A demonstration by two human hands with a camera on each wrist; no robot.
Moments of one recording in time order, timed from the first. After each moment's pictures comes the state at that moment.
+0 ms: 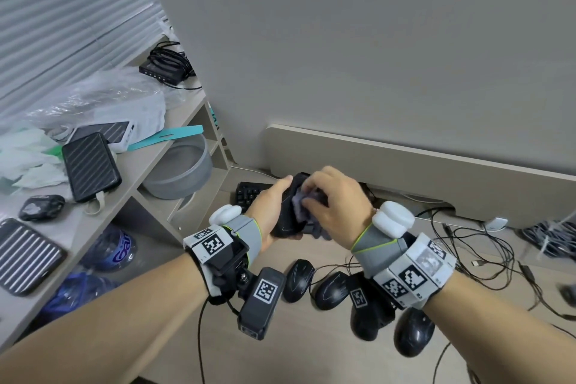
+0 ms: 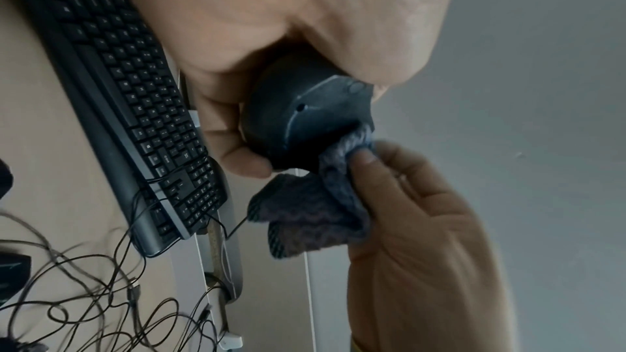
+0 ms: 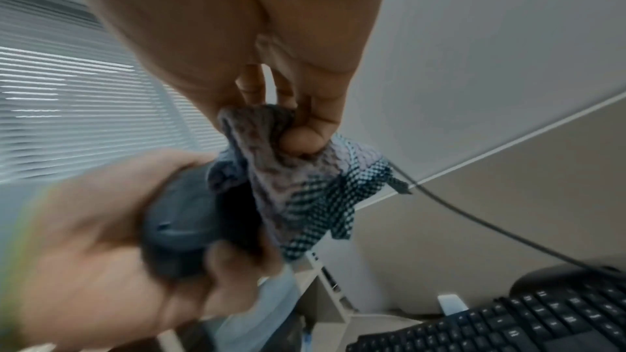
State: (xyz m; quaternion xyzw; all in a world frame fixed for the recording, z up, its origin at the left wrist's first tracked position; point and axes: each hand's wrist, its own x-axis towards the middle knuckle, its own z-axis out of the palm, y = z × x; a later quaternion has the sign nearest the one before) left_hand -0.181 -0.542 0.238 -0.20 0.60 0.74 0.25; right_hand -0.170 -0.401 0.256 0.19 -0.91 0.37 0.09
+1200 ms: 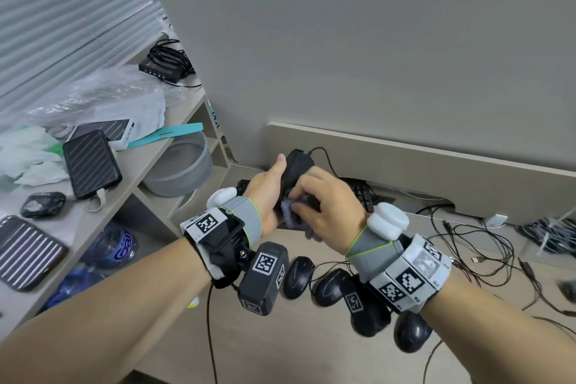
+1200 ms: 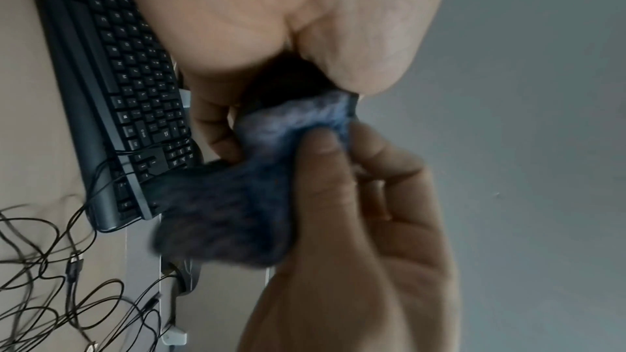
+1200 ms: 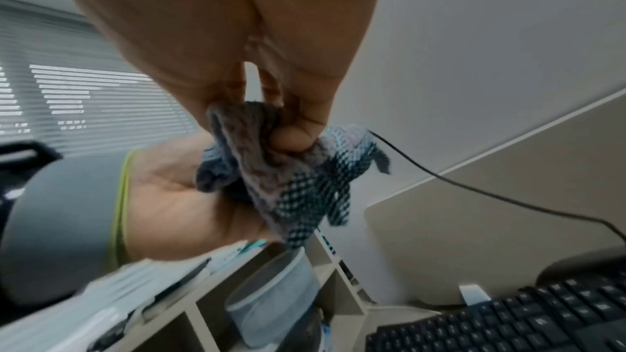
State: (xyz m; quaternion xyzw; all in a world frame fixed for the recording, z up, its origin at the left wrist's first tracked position) left_hand -0.196 -0.539 0.250 -0.24 0.56 0.77 0.19; right_hand -0.155 -0.411 0.263 0.24 -0.88 0.41 0.06
